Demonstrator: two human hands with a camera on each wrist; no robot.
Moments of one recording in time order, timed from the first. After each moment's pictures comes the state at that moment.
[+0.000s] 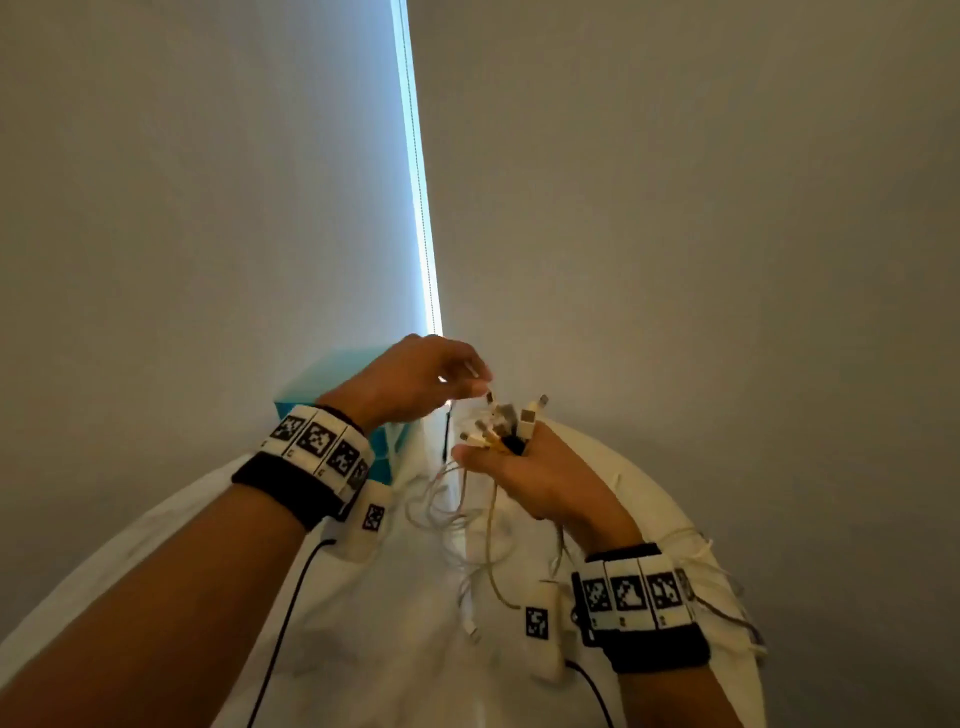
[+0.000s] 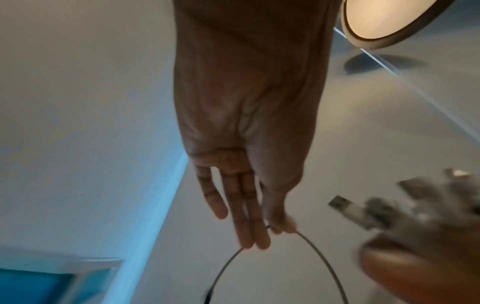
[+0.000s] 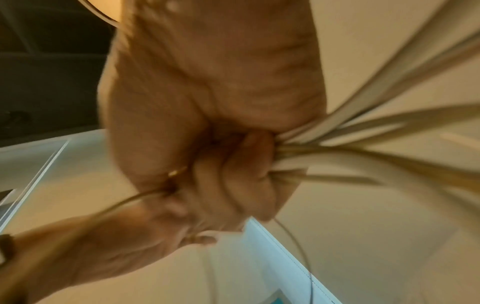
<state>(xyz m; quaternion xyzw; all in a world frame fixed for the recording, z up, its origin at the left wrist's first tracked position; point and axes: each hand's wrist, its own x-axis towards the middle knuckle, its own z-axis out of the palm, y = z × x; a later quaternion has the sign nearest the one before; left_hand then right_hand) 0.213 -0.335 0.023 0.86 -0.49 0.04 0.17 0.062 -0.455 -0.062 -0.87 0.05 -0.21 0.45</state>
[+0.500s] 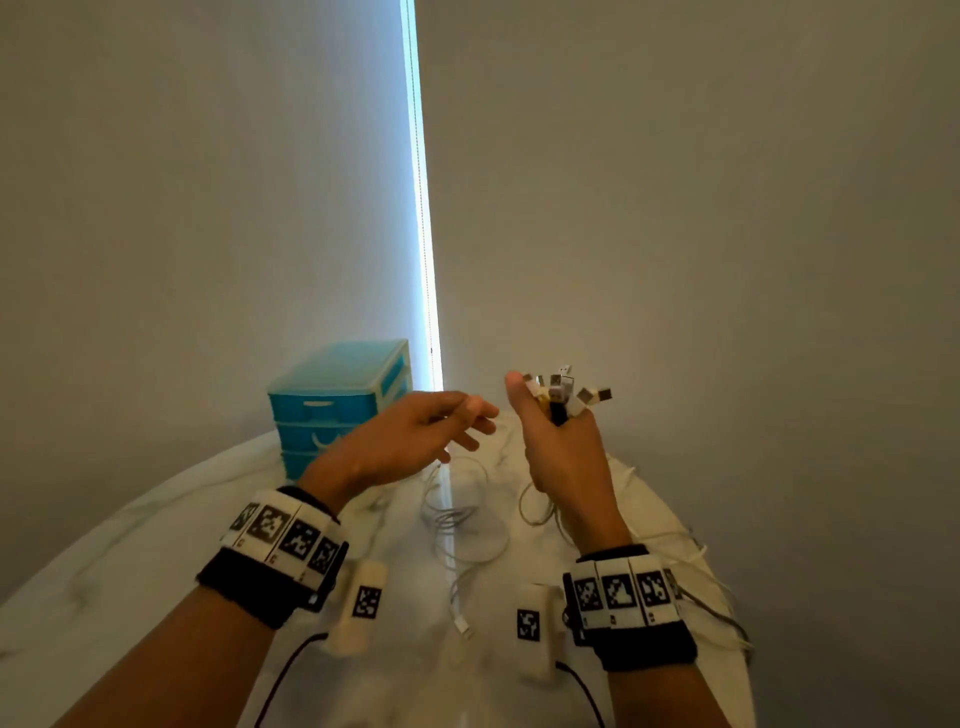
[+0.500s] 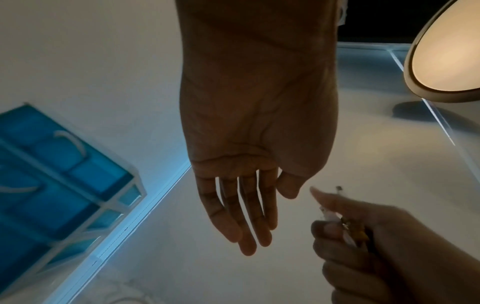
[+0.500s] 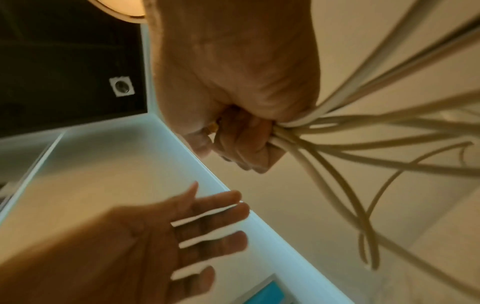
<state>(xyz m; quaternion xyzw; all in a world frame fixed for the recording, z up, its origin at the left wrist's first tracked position) 0.189 -0.314 -0.033 0.78 -0.49 -0.08 0.39 0.075 -0.465 -0.065 -0.73 0.16 -0.39 0.54</state>
